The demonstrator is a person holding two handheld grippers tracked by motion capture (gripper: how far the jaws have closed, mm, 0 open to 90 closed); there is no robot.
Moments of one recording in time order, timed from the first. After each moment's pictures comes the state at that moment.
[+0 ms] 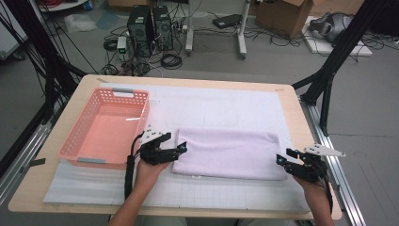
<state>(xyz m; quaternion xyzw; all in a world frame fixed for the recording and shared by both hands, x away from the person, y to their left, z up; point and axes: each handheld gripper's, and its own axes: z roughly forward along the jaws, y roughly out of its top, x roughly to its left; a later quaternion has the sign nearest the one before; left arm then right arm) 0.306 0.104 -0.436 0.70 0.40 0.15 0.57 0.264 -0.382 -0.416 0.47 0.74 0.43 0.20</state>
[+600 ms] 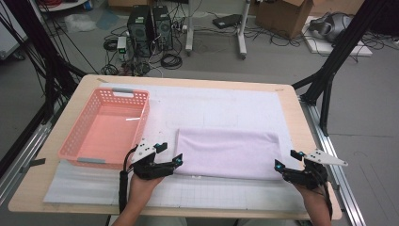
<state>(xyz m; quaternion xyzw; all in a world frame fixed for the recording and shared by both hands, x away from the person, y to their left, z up) 0.272 0.110 -0.437 0.70 0.39 0.17 0.57 0.250 -0.376 -0.419 0.45 0.74 0.45 0.24</state>
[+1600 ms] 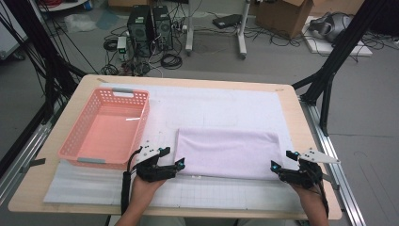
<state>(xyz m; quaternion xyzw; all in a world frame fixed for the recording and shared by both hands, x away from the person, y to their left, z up) 0.270 0.105 -0.445 0.72 0.40 0.14 0.55 0.255 -0.369 -0.425 0.45 0.75 0.44 0.22</state>
